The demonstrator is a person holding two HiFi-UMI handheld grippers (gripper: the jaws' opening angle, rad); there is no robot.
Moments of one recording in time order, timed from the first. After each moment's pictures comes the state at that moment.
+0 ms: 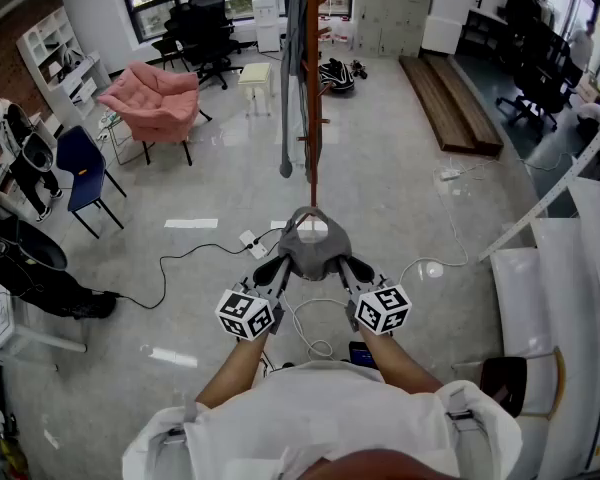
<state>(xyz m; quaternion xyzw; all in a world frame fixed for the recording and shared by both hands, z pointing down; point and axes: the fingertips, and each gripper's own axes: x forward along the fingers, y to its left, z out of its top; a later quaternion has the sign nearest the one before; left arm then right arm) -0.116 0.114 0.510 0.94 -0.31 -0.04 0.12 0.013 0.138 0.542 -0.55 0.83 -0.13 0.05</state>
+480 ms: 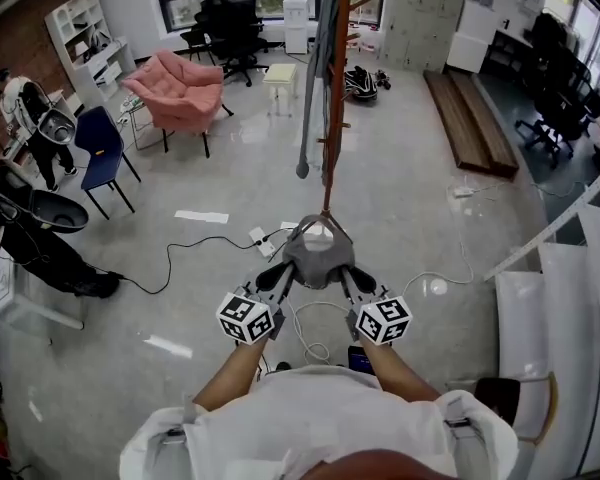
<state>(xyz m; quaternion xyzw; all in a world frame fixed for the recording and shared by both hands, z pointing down) -0.133 0.140 0.518 0.94 -0.32 -0.04 0.13 -0.005 0.160 0.553 -0.52 0.84 -0.13 0.05</state>
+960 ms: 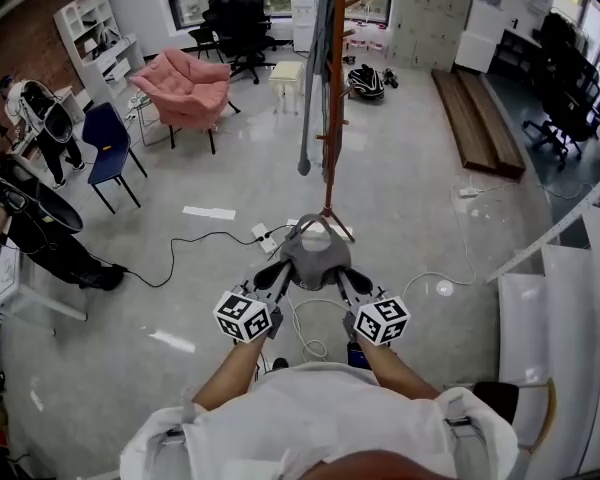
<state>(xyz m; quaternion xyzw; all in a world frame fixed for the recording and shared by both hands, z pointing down) -0.111 0.160 0.516 0.93 -0.34 -0.04 0.13 0.011 0.180 0.559 -0.49 0.85 -0.16 0.06</state>
